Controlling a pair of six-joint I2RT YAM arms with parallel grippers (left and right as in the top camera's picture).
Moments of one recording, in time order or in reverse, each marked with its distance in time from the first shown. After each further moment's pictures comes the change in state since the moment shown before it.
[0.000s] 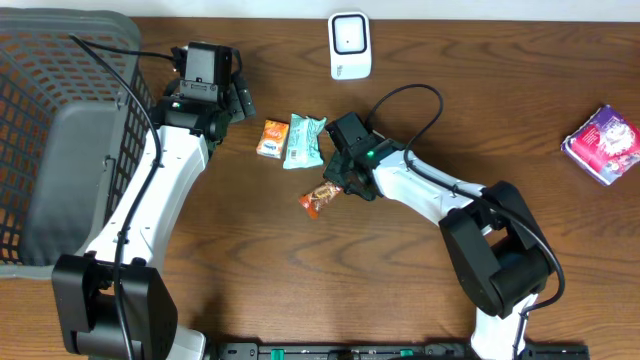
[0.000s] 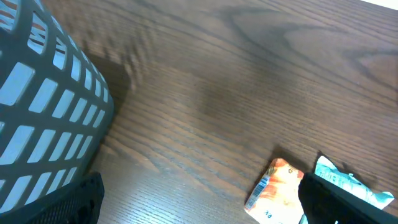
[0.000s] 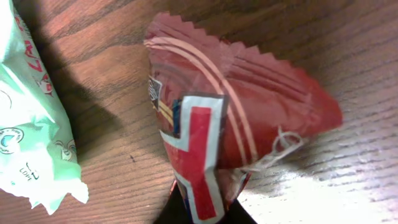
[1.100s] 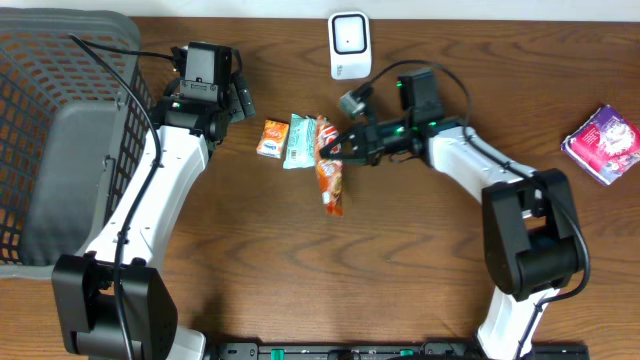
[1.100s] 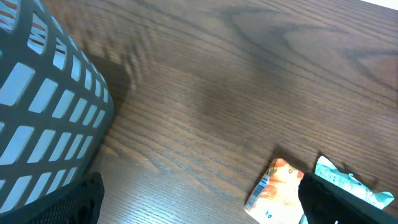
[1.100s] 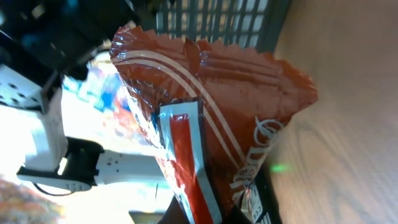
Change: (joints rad) left arm 0.000 0.000 0.000 0.000 0.000 0.000; right arm -0.274 -0.003 0.006 0.339 -1.493 -0.436
